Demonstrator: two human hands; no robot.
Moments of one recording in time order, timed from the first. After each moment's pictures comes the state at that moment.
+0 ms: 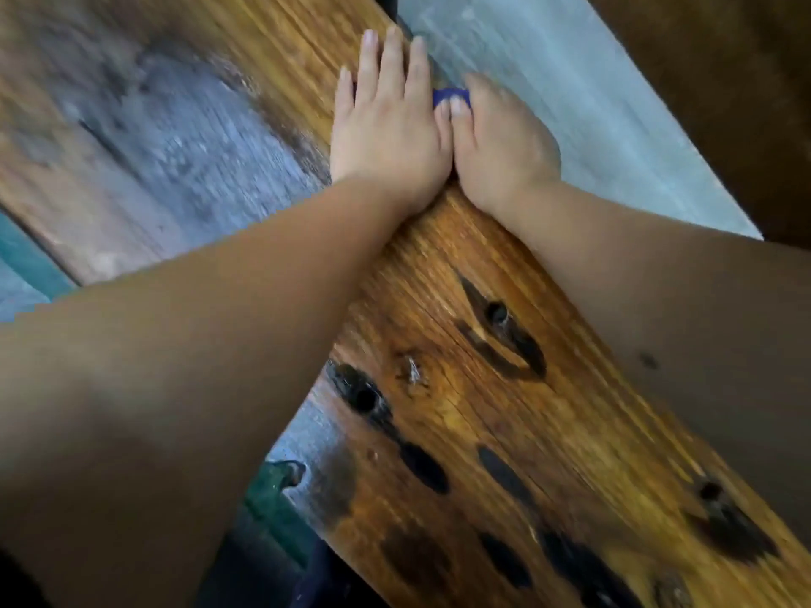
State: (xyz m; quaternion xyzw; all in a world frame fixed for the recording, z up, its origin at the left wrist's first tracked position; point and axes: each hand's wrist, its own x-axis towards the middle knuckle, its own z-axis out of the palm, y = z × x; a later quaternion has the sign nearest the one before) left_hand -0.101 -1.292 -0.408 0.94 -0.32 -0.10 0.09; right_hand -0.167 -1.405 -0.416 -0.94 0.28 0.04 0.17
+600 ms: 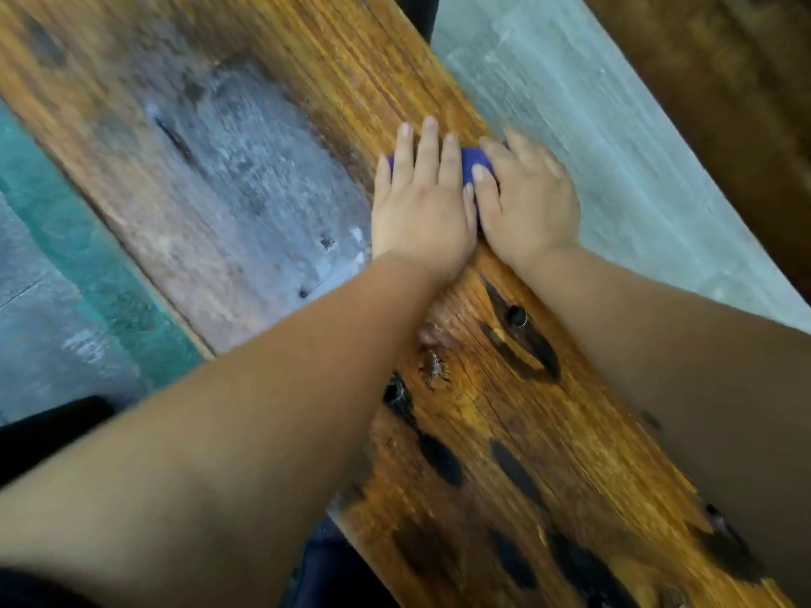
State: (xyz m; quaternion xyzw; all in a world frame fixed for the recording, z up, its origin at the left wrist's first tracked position) left_hand -0.155 -1.253 -0.399 0.94 -0.30 -0.13 0.11; right_hand -0.206 -1.377 -0.404 -0.97 0.22 0.02 0.13
